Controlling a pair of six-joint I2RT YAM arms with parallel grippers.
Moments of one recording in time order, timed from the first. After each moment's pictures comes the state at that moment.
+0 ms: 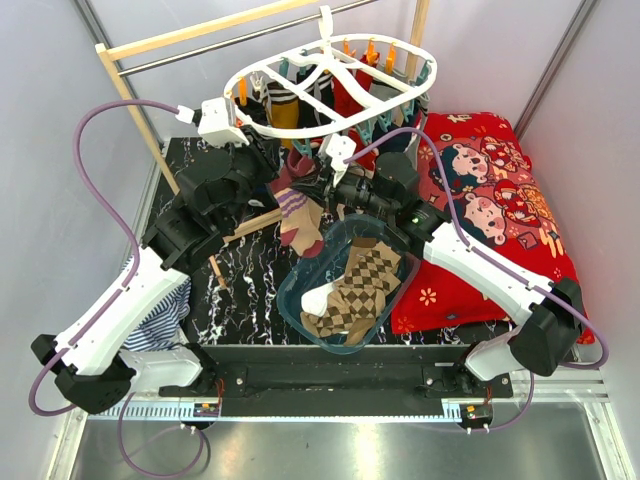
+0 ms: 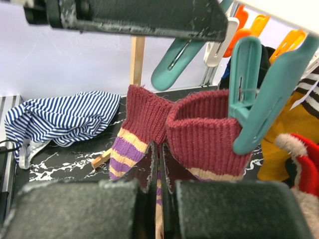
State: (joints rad) left arm -0.75 1.17 1.48 -0.30 -0.53 -0.40; right arm 0.76 1.45 1.31 0.22 -0.45 -0.14
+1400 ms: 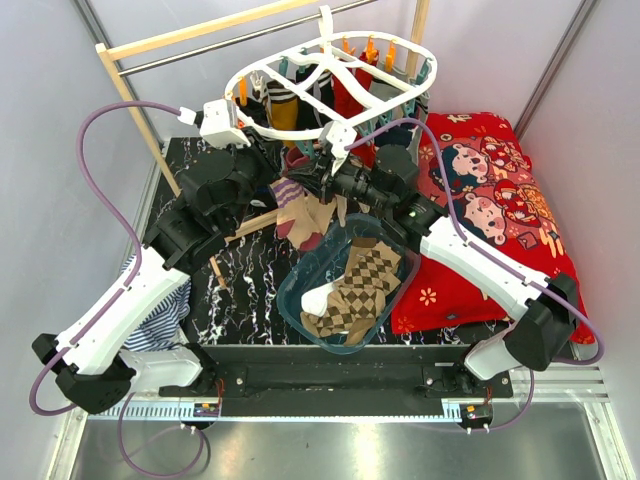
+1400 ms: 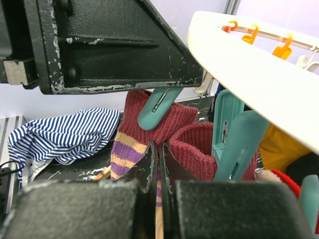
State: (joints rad) left arm -0.75 1.17 1.46 -0.30 -0.52 -0.42; right arm 0.76 1.49 1.38 0.24 -0.43 -0.08
